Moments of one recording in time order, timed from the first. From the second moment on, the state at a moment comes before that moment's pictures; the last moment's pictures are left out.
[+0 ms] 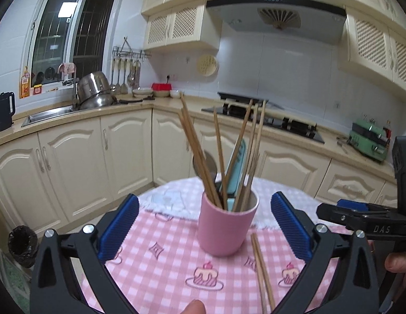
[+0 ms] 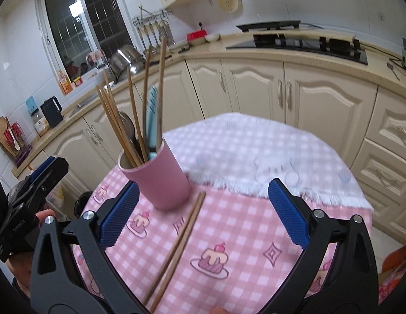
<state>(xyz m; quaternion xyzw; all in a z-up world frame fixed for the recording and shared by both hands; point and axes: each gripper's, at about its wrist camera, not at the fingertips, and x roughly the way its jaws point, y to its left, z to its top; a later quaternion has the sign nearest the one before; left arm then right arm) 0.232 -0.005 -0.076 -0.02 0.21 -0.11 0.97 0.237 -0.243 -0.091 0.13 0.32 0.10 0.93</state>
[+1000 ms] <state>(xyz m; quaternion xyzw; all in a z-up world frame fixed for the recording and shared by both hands) 0.246 -0.011 -0.161 0.02 0.39 -0.10 0.92 0.239 -0.176 -0.187 0.00 0.49 0.07 0.87</state>
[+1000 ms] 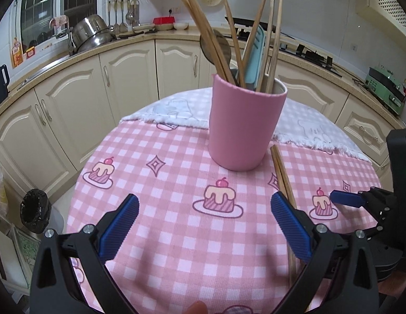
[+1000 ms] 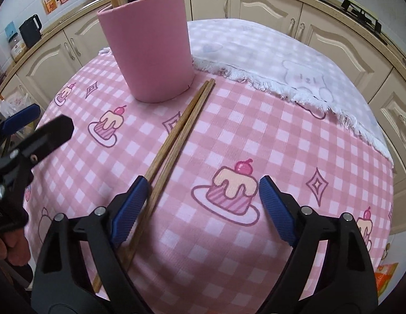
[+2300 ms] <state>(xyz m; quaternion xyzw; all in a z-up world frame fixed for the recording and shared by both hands) 0.288 -0.112 -0.199 0.14 0.48 -0.23 0.83 0.272 -0.215 -0.183 -0.02 0.49 0.08 0.87</state>
